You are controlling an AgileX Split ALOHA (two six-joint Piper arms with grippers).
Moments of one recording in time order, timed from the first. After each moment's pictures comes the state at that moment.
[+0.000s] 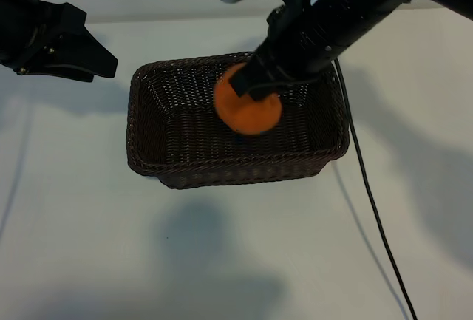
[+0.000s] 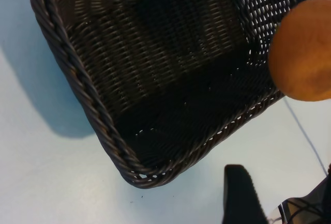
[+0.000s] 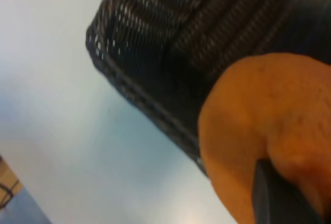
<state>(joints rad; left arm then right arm) -0.01 1.52 -1.31 -0.65 1.18 0.36 0.46 1.75 -1.50 0.40 0.92 -0.25</state>
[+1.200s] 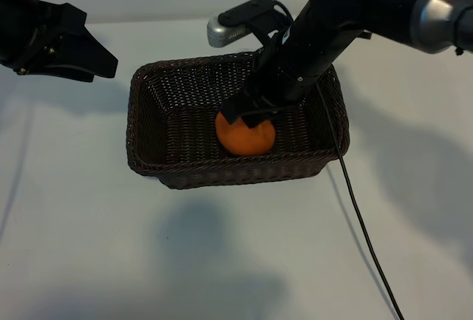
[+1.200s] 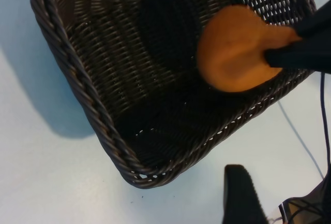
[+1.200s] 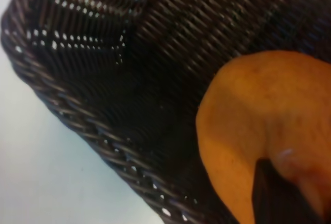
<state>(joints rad) -0.01 1.52 -1.31 -0.65 1.18 0.36 0.46 1.95 -1.50 0.41 0.87 -0.30</state>
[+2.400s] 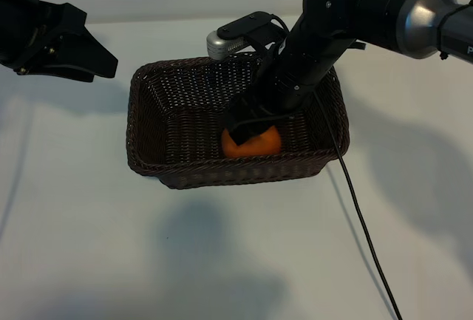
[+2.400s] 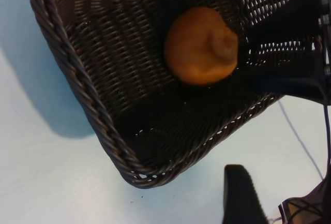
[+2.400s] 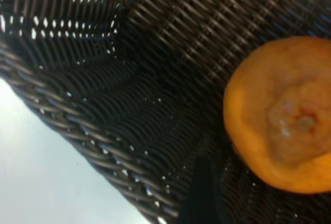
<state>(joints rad) -0.01 1.52 -1.31 -0.65 1.18 0.36 0.46 1.99 -1.50 0.41 0.89 -0.30</state>
